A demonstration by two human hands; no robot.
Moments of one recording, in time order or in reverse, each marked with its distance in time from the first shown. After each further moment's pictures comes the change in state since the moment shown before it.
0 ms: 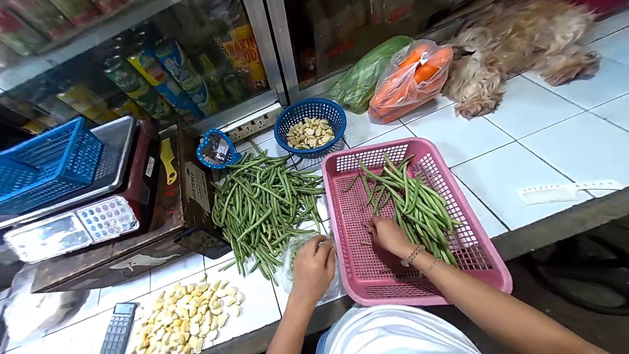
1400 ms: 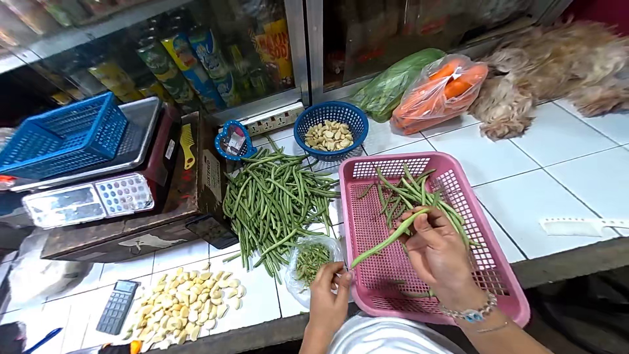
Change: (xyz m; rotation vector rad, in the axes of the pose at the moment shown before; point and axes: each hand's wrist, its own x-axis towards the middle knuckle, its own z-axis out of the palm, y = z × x) left_hand -0.043 0.026 0.008 -0.498 0.158 -0.400; right_hand -0.094 -0.071 -0.032 1.638 0.534 -0.430
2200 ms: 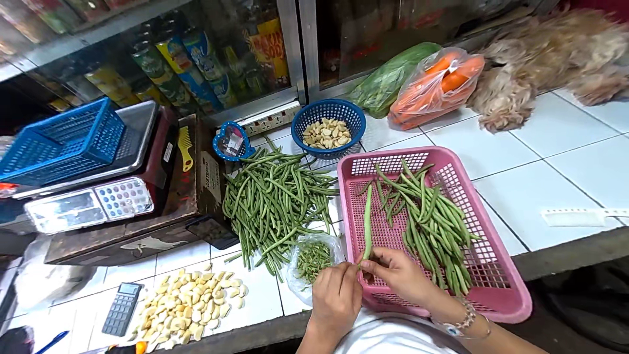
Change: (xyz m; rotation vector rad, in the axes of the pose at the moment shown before) left_hand 0.010 0.002 0.003 0.569 0.180 0.640; right_hand -0.033 0.011 -0.005 -0.698 -0.573 0.244
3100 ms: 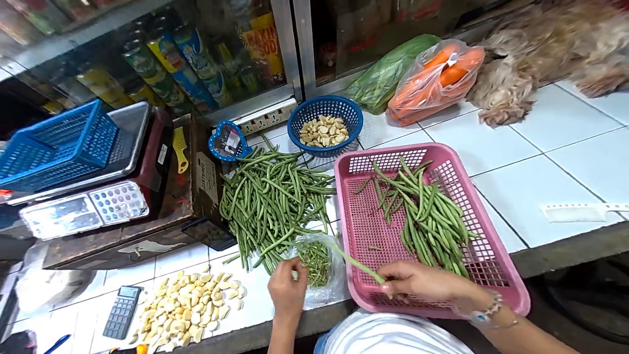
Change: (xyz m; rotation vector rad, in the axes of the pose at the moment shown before) left_hand -0.027 -0.059 -0.019 0.040 -0.087 -0.457; right_hand 0.011 0.010 -0.062 -0.359 -0.648 0.327
